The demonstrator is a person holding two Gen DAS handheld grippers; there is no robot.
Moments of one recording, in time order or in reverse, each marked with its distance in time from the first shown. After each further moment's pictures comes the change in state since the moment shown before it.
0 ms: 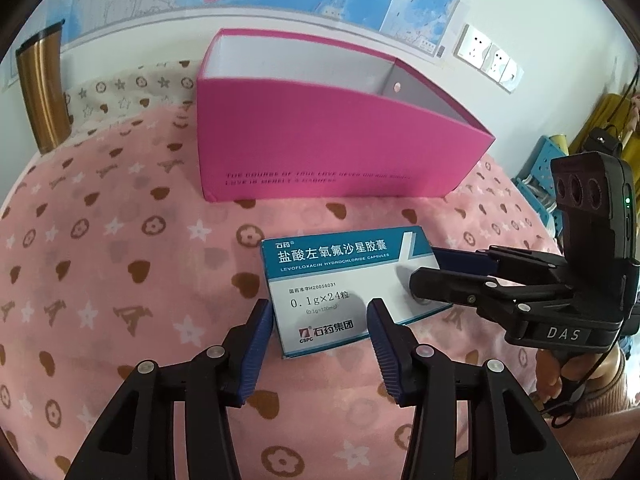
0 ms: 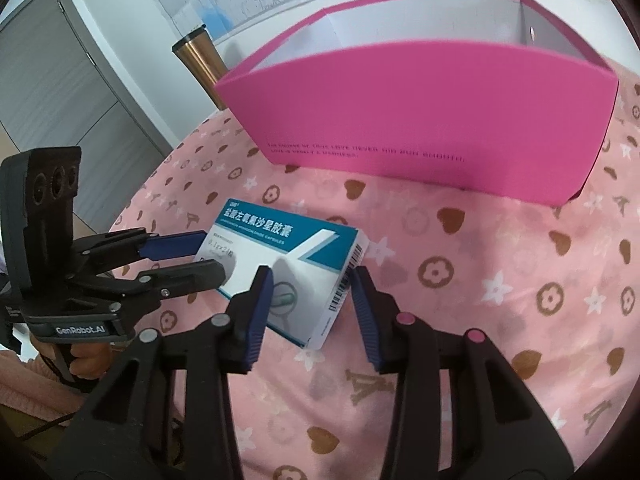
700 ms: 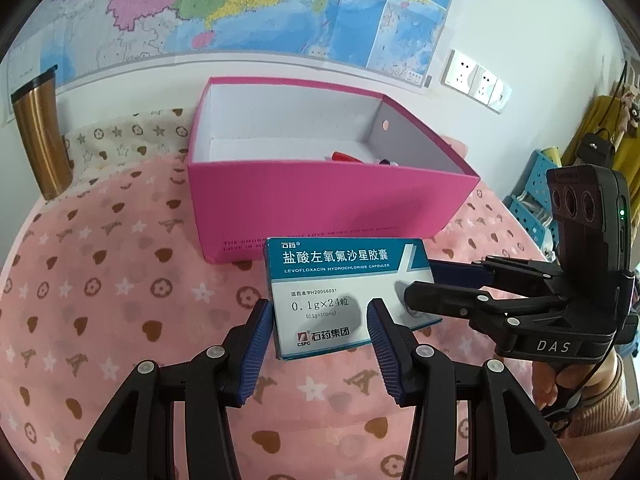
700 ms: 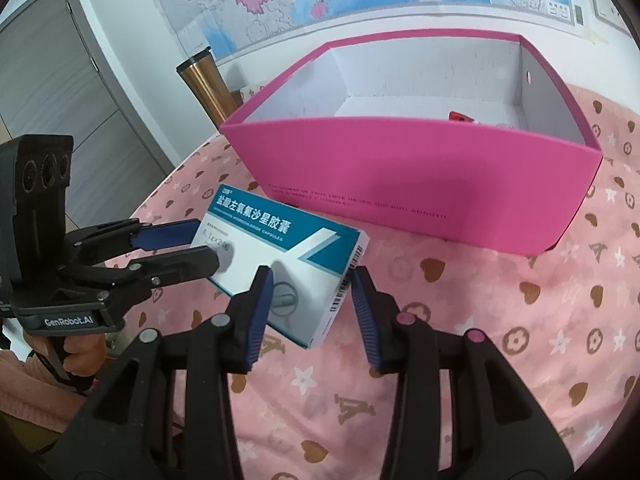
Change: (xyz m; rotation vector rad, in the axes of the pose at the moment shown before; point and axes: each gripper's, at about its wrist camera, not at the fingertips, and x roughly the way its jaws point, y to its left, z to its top) left arm -0.019 -0.010 0.028 0.040 -0.092 0.007; right arm -0.016 0.004 0.010 -0.036 -0.066 -0.028
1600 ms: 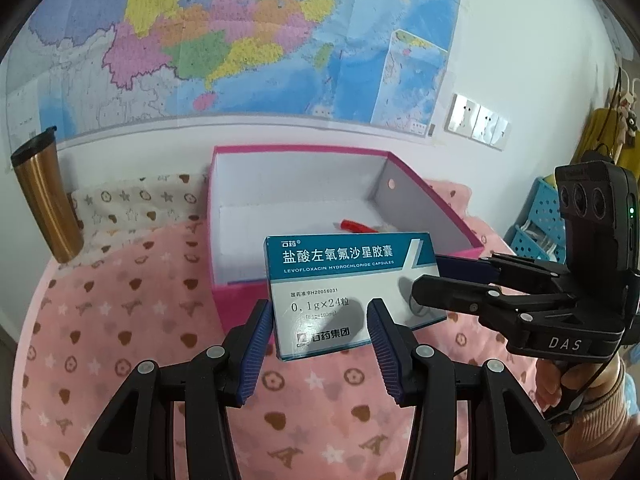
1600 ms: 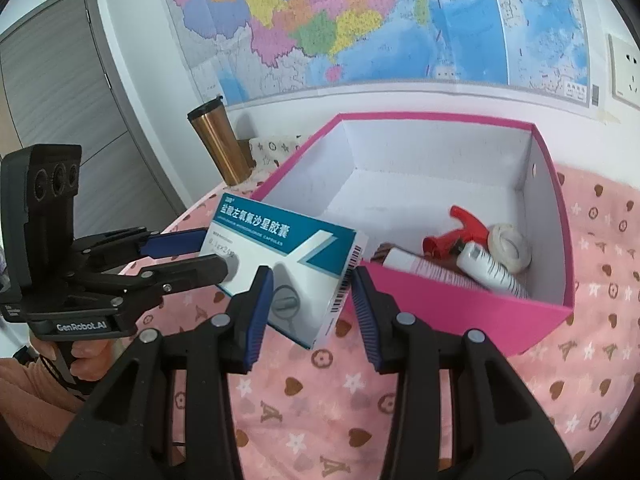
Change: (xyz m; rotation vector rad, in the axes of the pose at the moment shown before) left arm -0.018 0.006 0.057 0.034 -0.117 0.029; right arm -0.024 0.008 0.064 -0.077 -0.125 -0.005
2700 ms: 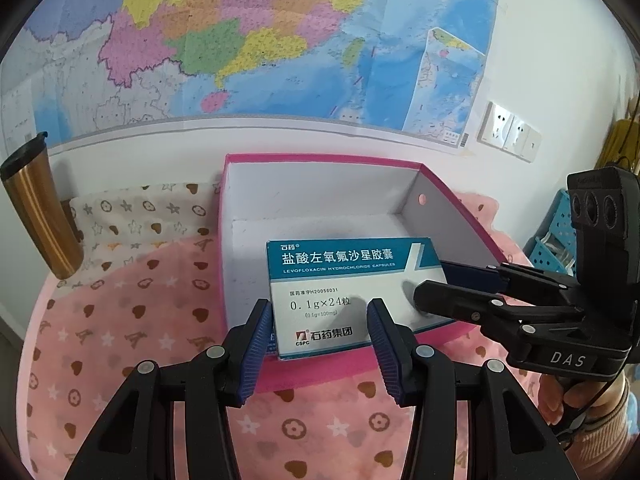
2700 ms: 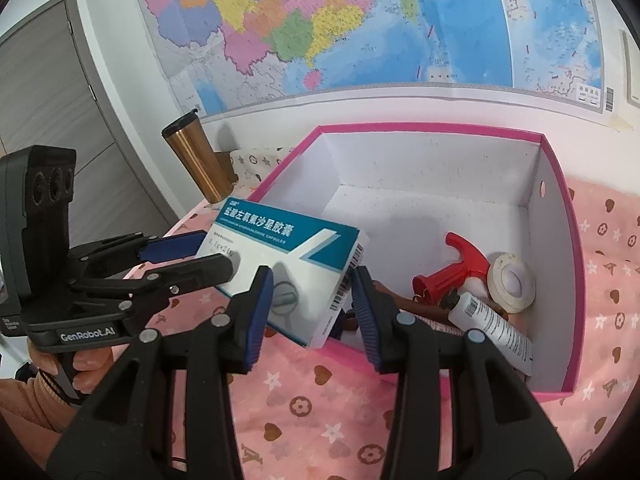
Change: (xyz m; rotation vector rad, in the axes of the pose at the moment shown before) left arm 0.037 0.020 0.036 -0.034 0.032 0.043; right arm 0.030 -0.026 0.036 0.042 0.015 -0.010
